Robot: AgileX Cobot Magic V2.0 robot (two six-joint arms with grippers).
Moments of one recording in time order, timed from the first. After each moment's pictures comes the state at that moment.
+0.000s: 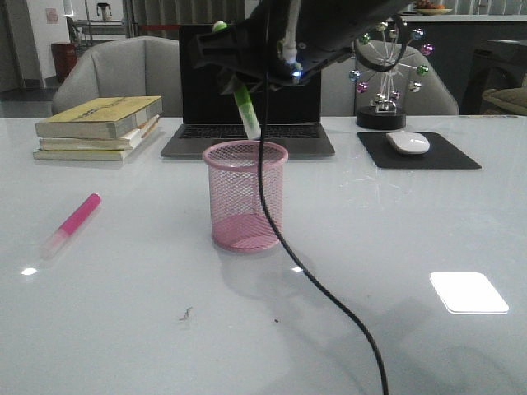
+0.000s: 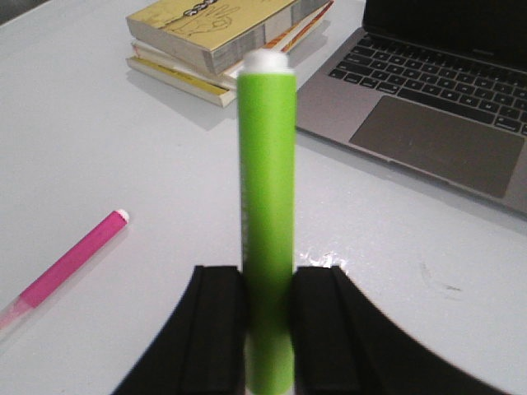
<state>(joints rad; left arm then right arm) 0.02 0.82 -0.61 -0.08 0.22 0.04 0.57 1.82 -1.22 0.02 -0.11 0.10</state>
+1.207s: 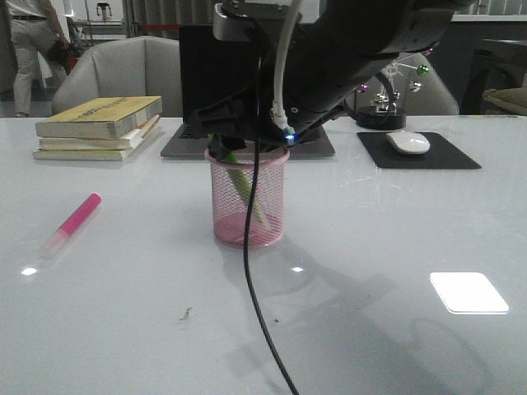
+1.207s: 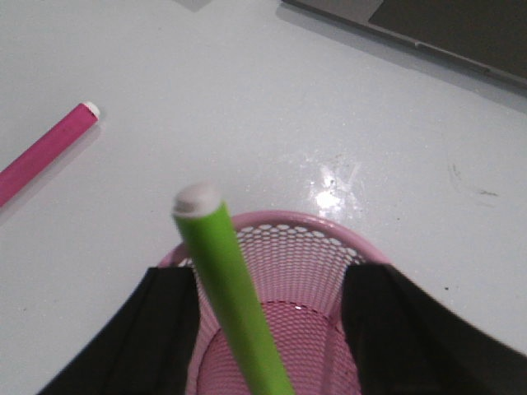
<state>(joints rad) 0.02 0.82 -0.61 -0.08 0.18 0.04 0.58 1.91 -1.22 0.02 -0.04 0.10</state>
